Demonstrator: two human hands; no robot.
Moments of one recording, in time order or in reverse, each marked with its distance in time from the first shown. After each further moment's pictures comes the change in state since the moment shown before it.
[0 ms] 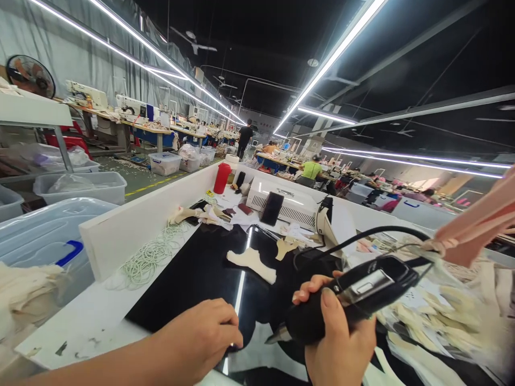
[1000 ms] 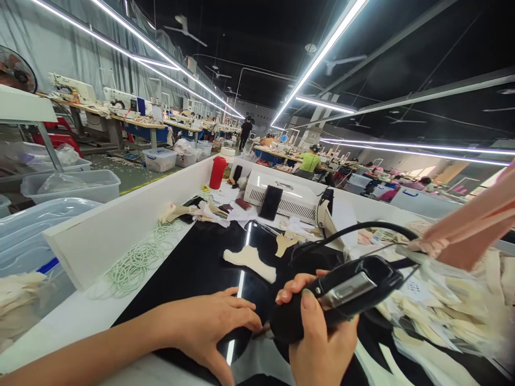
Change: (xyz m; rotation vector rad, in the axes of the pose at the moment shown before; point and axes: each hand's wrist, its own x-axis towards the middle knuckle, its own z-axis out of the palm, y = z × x) left_hand 0.047 -0.044 0.001 -0.344 -0.347 0.117; right_hand -0.005 0.029 0.004 -0.021 -0.069 -0.042
